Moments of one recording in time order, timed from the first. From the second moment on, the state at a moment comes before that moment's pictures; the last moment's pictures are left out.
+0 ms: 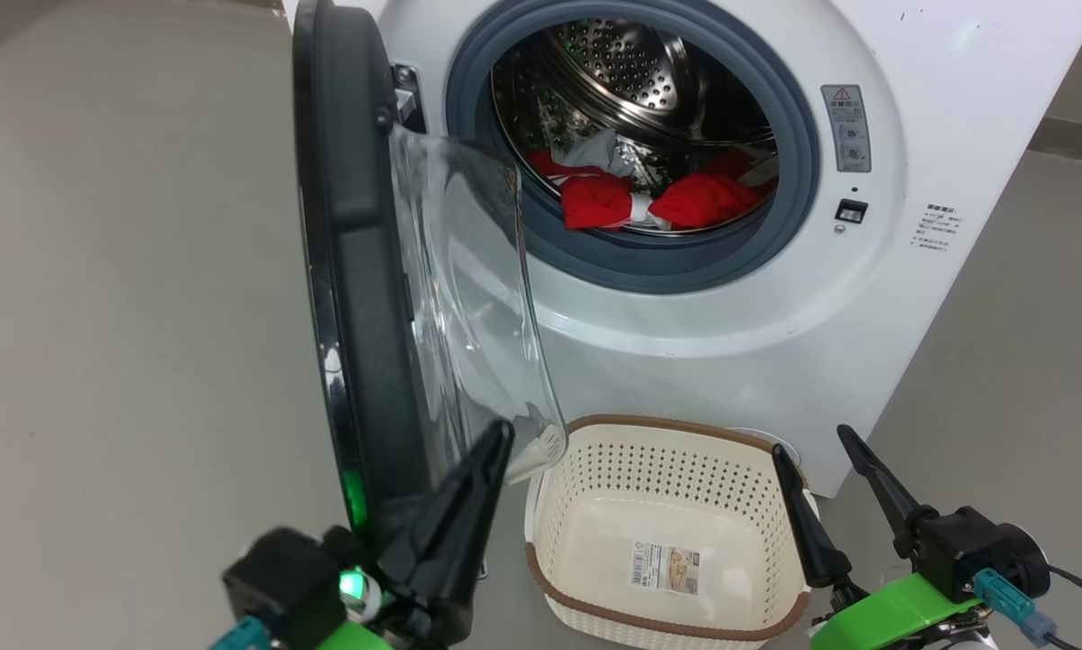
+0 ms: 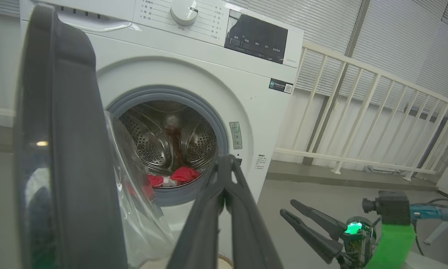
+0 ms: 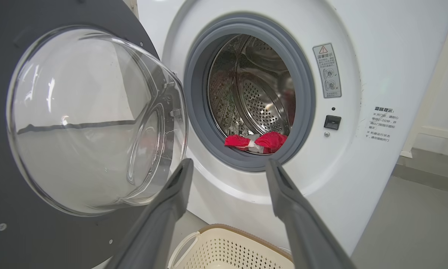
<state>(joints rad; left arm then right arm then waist) -0.06 0.05 -0.33 -0.30 -0.39 -0.08 0.05 -0.02 -0.05 0.08 0.21 0.19 0.12 -0.26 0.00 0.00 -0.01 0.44</state>
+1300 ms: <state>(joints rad) 0.00 0.15 -0.08 -0.05 -0.41 0.09 0.00 -0.02 -0.05 0.08 0.23 0.17 0.12 -0.26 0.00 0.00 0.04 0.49</state>
